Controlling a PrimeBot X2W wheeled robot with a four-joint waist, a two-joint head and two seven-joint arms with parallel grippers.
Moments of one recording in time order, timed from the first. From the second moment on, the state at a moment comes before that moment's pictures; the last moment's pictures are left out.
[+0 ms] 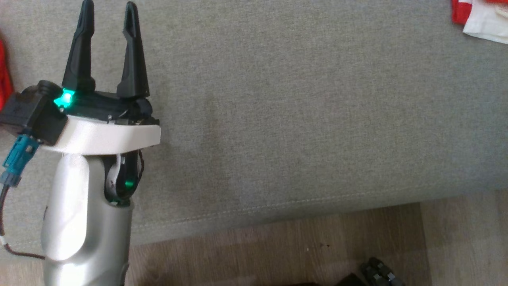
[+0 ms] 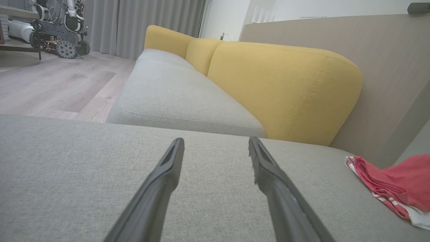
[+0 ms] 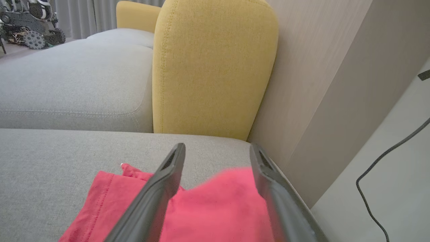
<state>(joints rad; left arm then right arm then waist) -0.44 0.04 -0.11 -0.01 -0.26 -0.09 -0.26 -0.98 -0.54 -0.04 0.79 0.12 0.13 -0.15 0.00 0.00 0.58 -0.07</state>
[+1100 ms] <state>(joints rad) -0.15 0.04 -0.17 0.01 -0.35 -0.02 -0.26 -0.33 -0.16 0.09 0.27 0.09 0.13 -0.24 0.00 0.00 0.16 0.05</state>
